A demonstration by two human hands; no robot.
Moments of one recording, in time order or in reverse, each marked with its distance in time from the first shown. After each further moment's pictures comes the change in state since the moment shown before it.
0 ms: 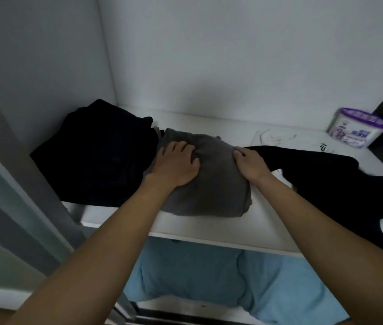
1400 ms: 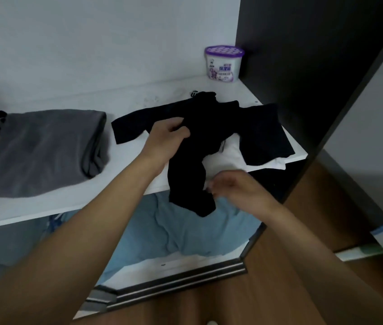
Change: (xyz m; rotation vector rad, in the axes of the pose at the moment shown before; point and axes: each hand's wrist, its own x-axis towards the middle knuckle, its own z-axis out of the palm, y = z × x) left_hand -0.051 0.317 0.079 -1.039 -0.110 0.092; right_hand -0.265 0.215 -0.157 0.471 -0.084 0.144
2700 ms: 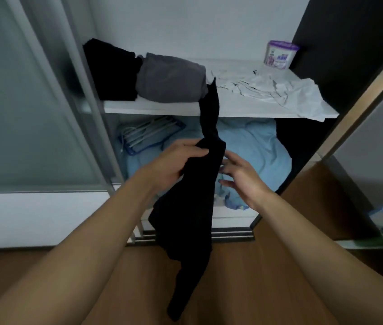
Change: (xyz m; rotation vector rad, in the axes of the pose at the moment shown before) left_hand -0.388 -0.046 -0.181 -0.396 -0.235 -0.108; right_hand -0.219 -0.066 0.271 0.332 -0.015 0.047
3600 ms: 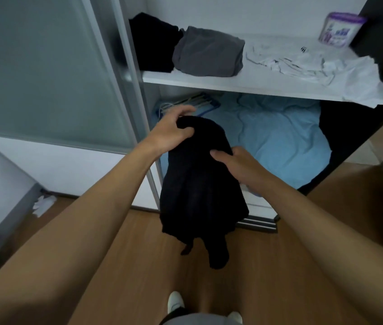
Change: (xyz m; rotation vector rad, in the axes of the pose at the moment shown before) left_hand -0.047 -0.017 -0.018 0.675 0.460 0.071; right_hand -0.046 0.002 0.016 -0.348 -0.252 0.024
